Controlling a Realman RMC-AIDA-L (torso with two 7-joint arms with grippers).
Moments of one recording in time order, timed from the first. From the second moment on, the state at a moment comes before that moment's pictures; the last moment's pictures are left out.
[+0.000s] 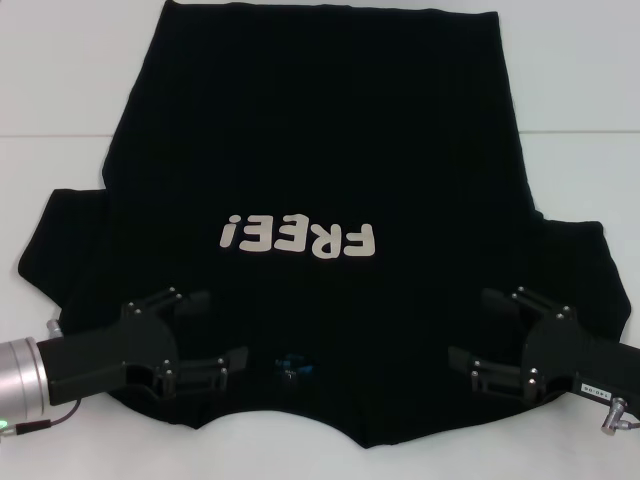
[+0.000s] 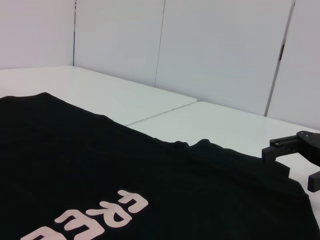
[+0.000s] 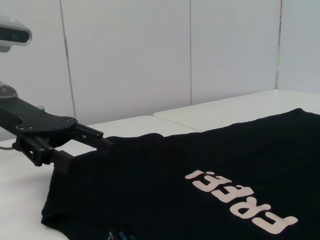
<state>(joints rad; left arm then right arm) -0.41 -2.16 0.49 0.68 2.12 1.54 -1.14 0.45 2.10 -0.49 -0.36 -1.99 -1.44 0.81</state>
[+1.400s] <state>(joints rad) -0.46 -1.92 0.41 0.59 2.16 1.24 -2.45 0.46 2.10 -0.50 -0.35 -1.97 -1.44 0.83</state>
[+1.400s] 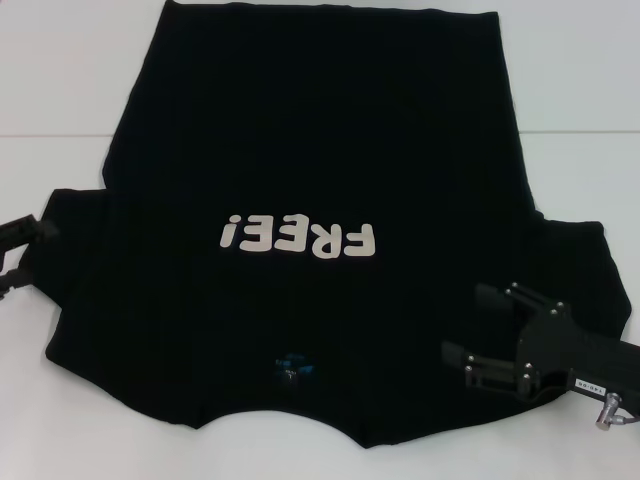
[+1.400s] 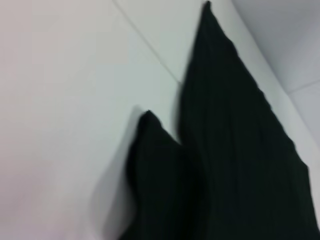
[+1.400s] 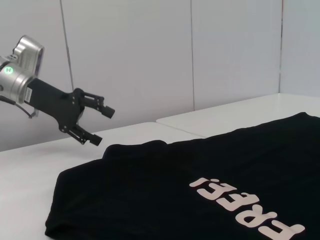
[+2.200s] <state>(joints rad) -0.47 -1.93 0.41 0.52 2.17 1.07 -2.44 0.45 2.10 -0.50 -0.35 -1.97 -1.44 0.83</state>
